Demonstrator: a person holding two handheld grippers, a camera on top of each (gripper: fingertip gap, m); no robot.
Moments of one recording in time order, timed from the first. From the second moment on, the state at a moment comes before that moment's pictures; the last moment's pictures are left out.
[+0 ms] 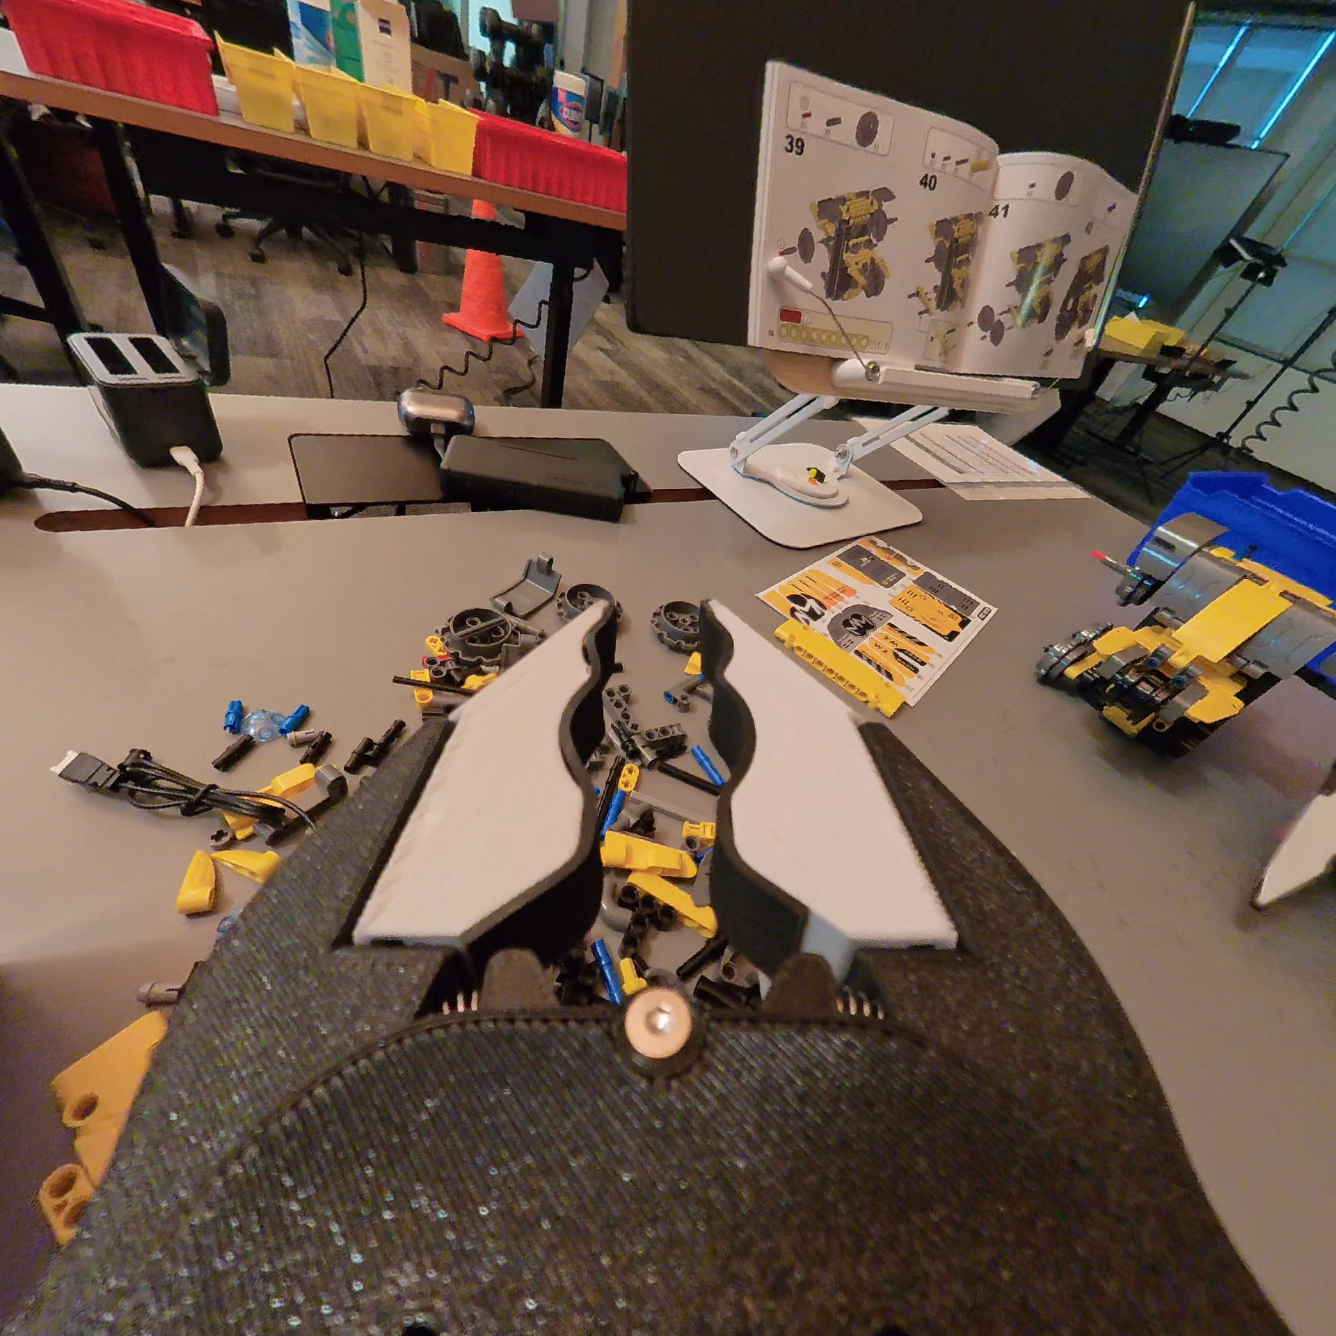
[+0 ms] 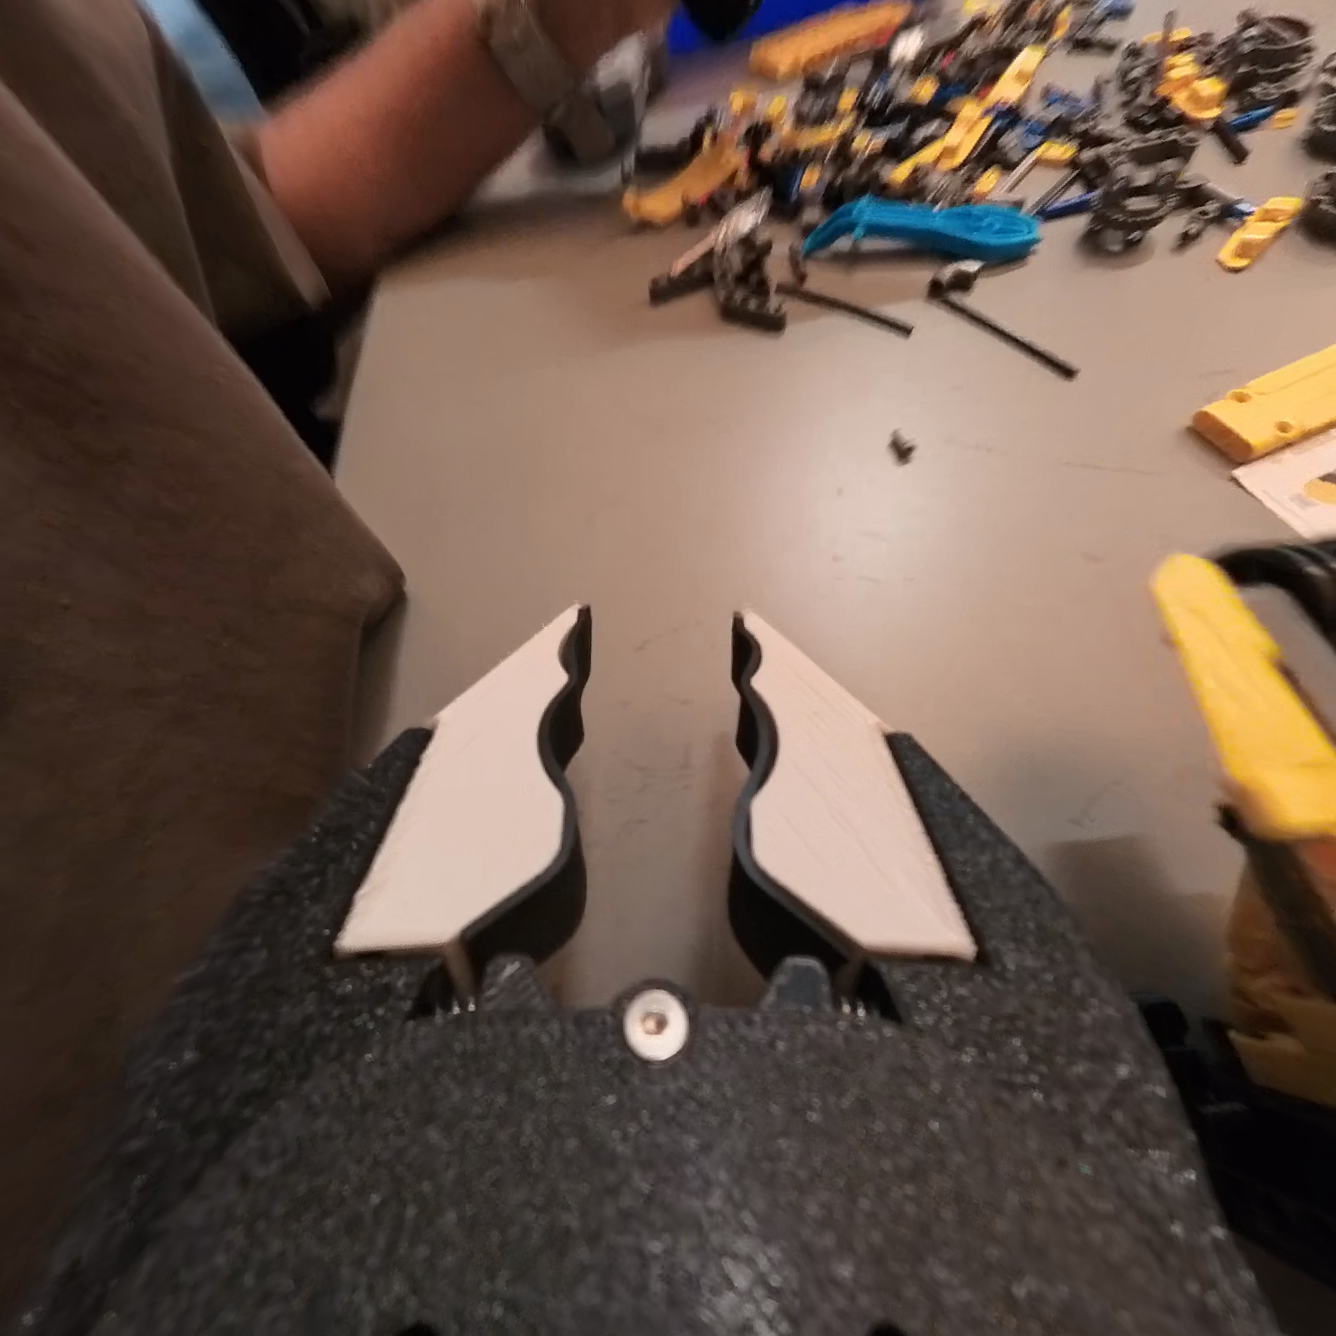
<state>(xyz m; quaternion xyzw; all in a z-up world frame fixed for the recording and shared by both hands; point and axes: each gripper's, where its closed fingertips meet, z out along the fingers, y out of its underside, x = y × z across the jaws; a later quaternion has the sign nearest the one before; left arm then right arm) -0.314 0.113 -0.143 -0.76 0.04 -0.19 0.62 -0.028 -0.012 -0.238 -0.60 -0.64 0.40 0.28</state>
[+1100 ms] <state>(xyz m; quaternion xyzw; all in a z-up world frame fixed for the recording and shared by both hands) -0.302 0.116 -0.149 -0.77 0.05 -0.20 0.60 -0.027 -0.023 -0.255 -0.57 -0.70 0.31 0.30</state>
